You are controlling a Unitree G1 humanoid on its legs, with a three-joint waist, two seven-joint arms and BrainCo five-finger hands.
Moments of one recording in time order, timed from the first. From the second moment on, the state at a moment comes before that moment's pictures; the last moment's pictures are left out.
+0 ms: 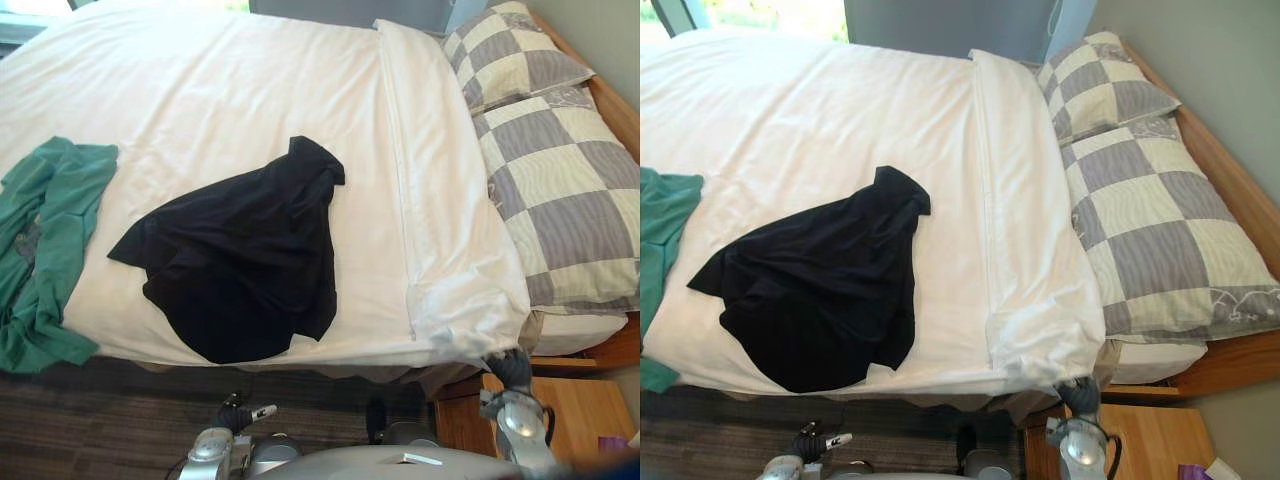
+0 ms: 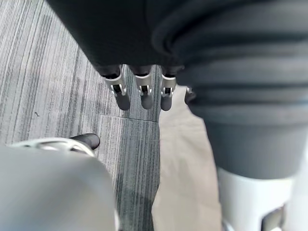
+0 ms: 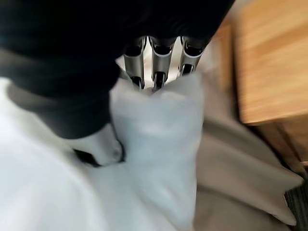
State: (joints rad) left arm 0.21 0.18 0.05 0.87 -0.05 0.03 0.00; right arm 0.32 -0.05 -0.20 0.42 0.04 -0.15 -0.42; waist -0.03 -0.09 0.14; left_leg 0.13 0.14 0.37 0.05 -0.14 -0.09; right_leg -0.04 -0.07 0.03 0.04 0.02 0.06
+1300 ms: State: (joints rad) left arm 0.23 0.09 0.16 0.87 -0.18 0.12 -0.08; right arm 0.02 -0.13 -0.41 -0.02 0.92 -0.16 -0.06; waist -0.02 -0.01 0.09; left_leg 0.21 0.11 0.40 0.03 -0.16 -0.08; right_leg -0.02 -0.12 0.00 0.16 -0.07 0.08
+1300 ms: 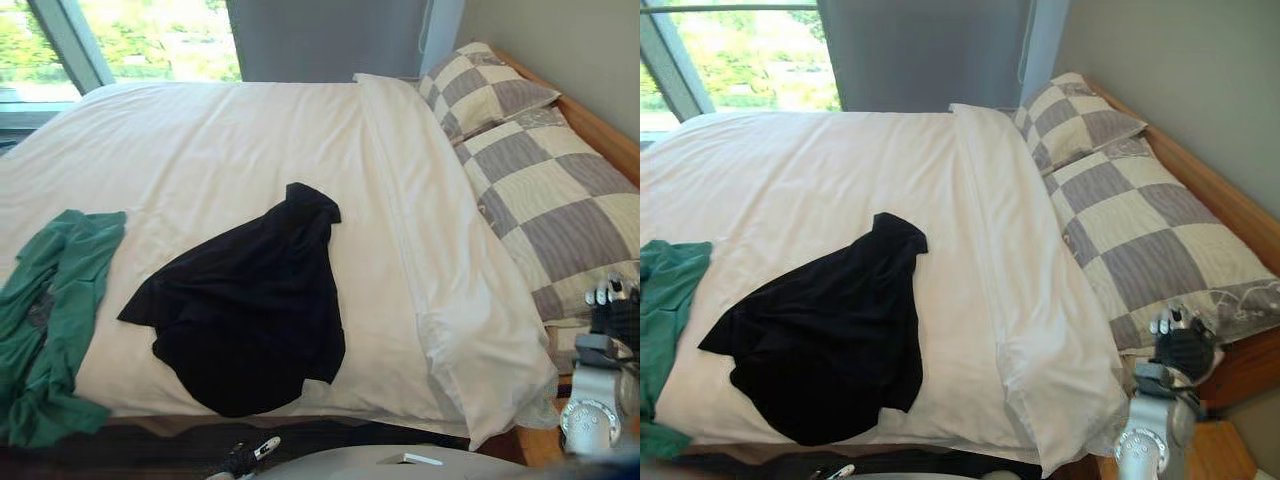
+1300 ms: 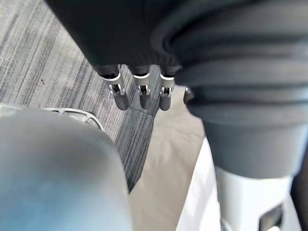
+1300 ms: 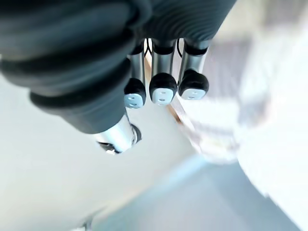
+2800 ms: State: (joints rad) left arm -0.13 -0.04 0.14 0.87 -0.42 -0.03 0.09; right arm 0.05 -0.01 -0.38 0.47 1.19 -0.42 -0.09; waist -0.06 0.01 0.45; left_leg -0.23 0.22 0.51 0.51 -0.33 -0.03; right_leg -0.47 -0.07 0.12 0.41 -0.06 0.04
